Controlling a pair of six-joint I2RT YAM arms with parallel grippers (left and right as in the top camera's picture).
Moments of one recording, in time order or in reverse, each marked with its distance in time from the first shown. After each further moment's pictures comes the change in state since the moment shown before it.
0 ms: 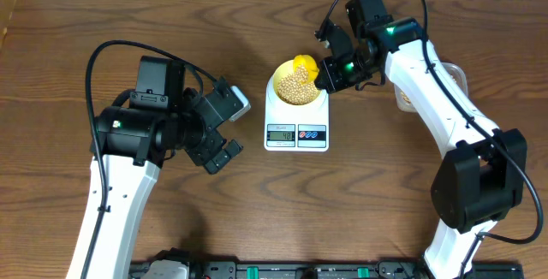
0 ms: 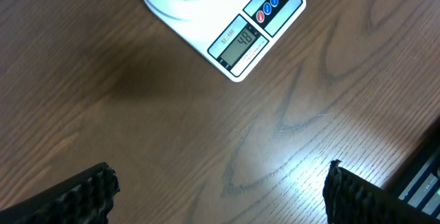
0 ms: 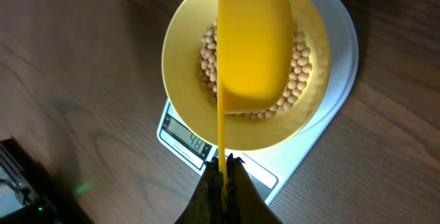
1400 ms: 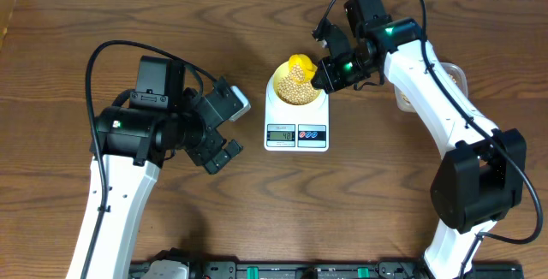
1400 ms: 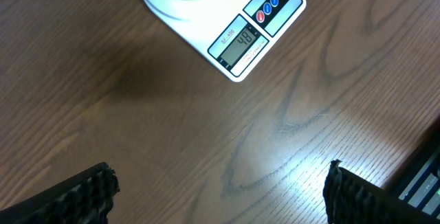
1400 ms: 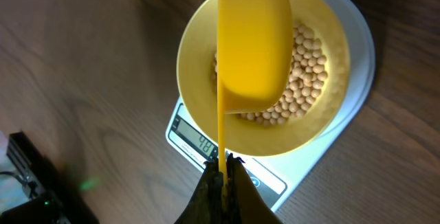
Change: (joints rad) left arm 0.000 0.000 0.000 0.000 0.000 0.000; right arm 0.004 0.000 0.000 0.012 -0.042 -0.019
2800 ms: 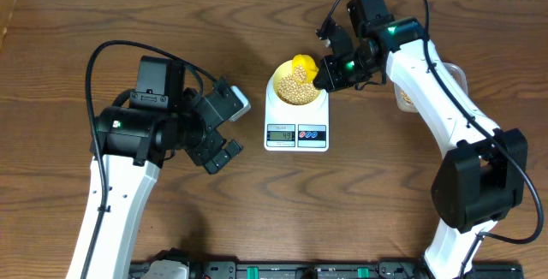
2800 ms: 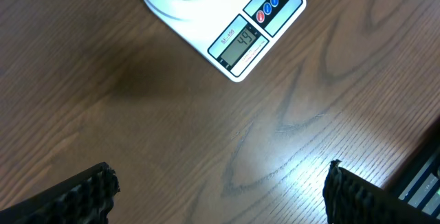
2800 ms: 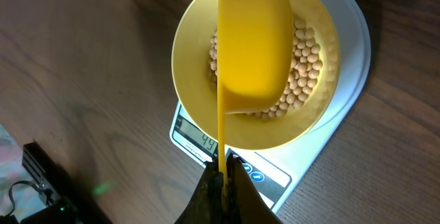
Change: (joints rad) left arm 0.000 0.000 0.000 0.000 0.000 0.000; right arm -0.010 0.000 0.000 -0.011 0.003 0.066
